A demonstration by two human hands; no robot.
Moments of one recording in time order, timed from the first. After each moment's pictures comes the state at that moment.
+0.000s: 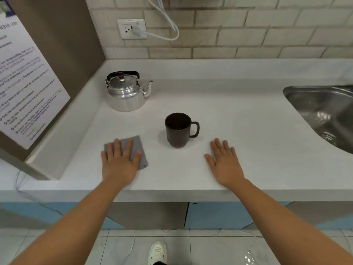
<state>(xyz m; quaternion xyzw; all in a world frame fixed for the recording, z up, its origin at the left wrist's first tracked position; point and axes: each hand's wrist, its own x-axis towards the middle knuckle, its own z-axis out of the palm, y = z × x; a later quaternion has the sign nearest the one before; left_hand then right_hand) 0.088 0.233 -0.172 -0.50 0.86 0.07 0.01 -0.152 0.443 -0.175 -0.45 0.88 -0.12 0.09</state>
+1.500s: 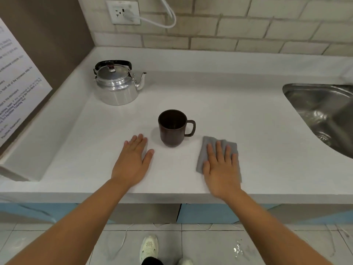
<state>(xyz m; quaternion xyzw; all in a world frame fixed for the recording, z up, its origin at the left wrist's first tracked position) 0.048 0.253 -0.181 -0.35 0.91 0.18 -0.10 -0.134 0.450 -0.175 -0.40 0.91 -0.07 0.08</state>
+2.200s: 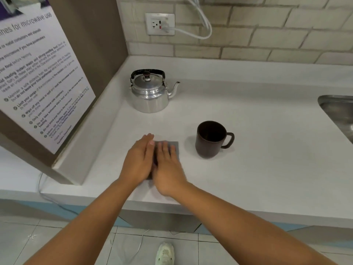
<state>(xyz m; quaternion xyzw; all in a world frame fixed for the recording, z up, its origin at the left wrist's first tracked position) 0.099 0.206 -0.142 -0.39 0.81 0.34 -0.26 0.016 0.282 -0.140 -0.56 0.78 -0.17 0.20</state>
